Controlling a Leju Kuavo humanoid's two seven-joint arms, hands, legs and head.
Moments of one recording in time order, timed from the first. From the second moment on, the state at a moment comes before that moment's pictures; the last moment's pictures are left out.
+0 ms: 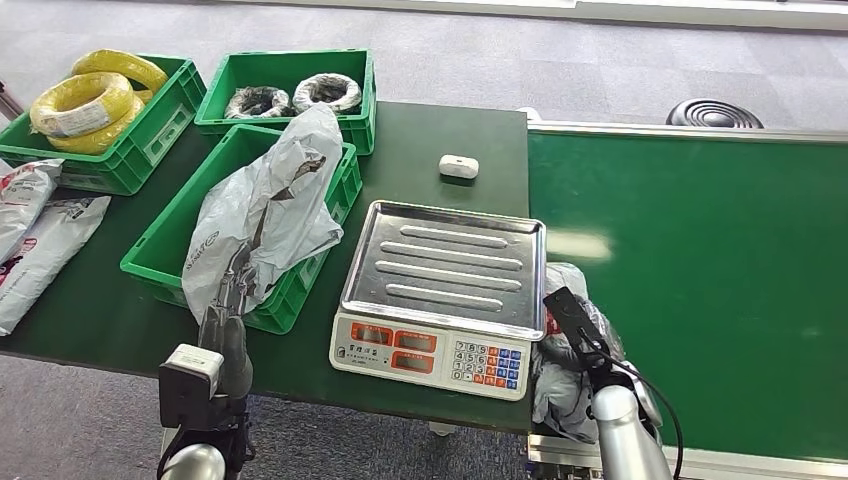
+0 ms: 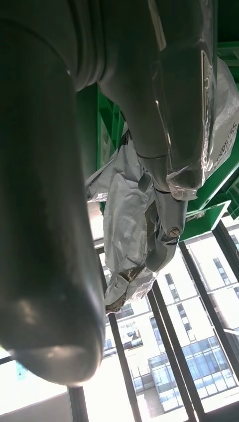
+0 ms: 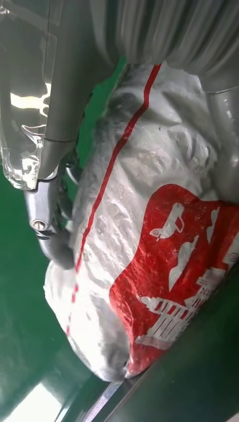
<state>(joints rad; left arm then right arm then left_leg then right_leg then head) 0.06 -0.20 -0.16 -1.67 -0.32 0.11 -0.50 -0.31 0.11 -0.18 -0.93 0.81 0.10 -0.08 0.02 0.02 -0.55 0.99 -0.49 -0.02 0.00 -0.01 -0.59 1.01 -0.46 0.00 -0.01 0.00</state>
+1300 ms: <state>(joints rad) 0.12 -0.20 -0.16 -1.69 -0.30 0.15 -0.53 -0.16 0.19 -0.22 -1.35 0.62 -0.27 -0.27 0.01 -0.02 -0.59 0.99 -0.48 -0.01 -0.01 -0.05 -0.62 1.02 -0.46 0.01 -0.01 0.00</state>
